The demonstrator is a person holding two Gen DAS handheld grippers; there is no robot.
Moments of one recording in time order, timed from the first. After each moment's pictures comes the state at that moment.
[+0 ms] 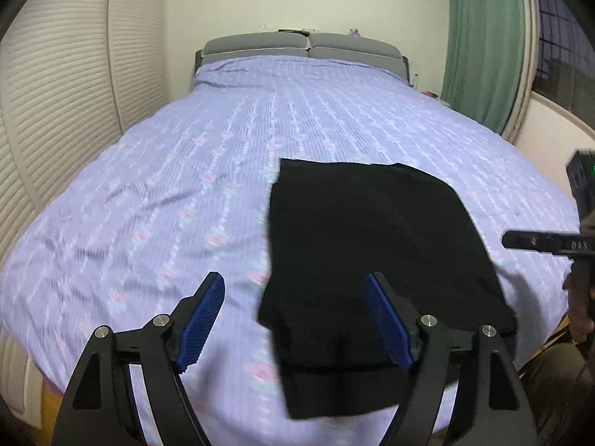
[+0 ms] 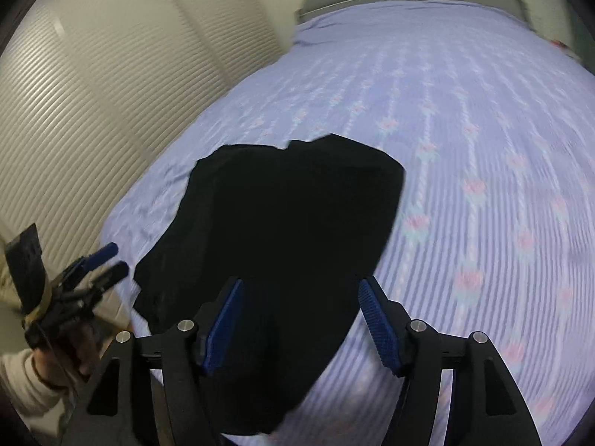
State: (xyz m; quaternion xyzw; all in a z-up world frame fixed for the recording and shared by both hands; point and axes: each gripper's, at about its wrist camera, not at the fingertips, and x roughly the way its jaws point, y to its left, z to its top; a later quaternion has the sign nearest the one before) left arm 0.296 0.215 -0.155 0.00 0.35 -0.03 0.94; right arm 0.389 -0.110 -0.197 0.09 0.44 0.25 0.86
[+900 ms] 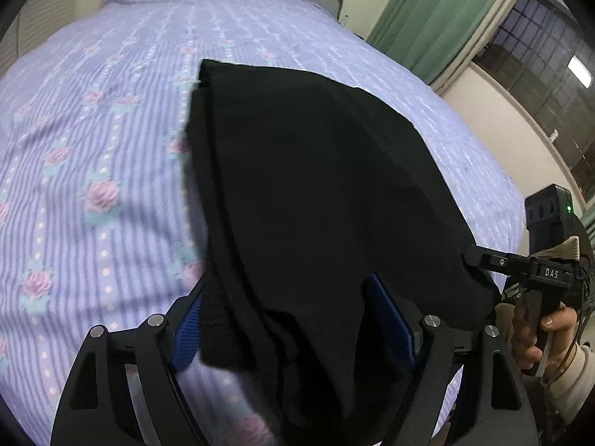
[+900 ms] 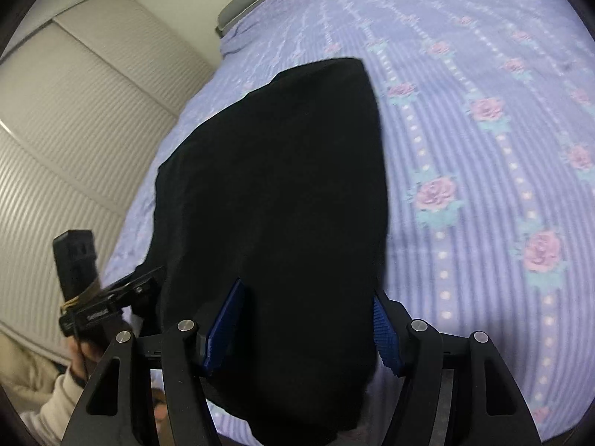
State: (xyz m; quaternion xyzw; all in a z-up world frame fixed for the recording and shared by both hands) left arm 0.373 0.220 -0.226 -0.07 0.47 -0.23 0.85; right arm 0.366 -0.084 -0.266 0.24 0.48 0.20 0.82
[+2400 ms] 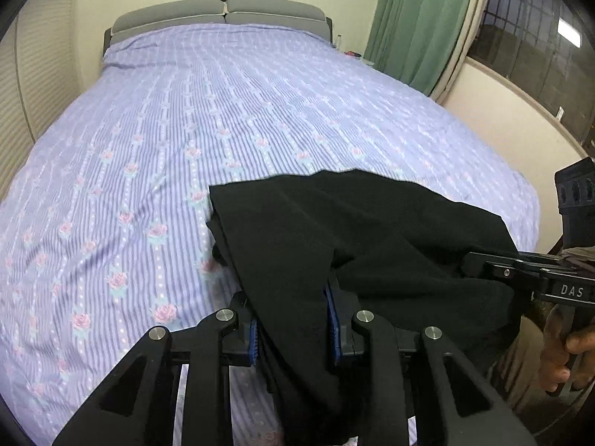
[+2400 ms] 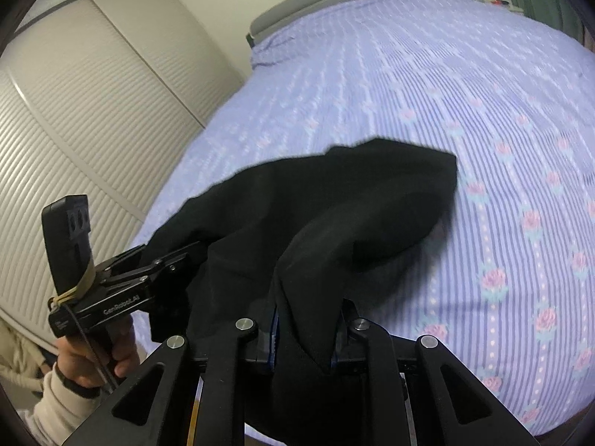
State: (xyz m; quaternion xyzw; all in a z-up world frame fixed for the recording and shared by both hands) left arm 0.409 0.195 -0.126 0.01 0.42 -0.20 0.89; right arm 0.374 -0.026 -0.171 0.18 0.43 0.20 0.86
